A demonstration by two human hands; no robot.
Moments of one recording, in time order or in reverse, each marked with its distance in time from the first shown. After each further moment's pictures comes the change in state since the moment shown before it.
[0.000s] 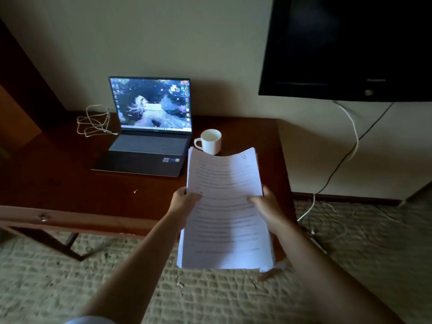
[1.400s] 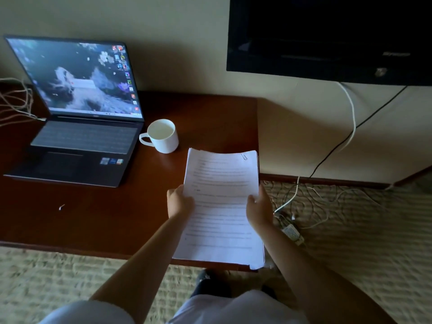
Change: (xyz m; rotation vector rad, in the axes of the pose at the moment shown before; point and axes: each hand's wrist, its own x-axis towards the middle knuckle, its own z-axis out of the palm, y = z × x) left_hand 0.127 -0.020 0.169 0.428 0.173 -0.033; right_hand 0.173 0.073 -0.087 -0.514 0.237 -0.071
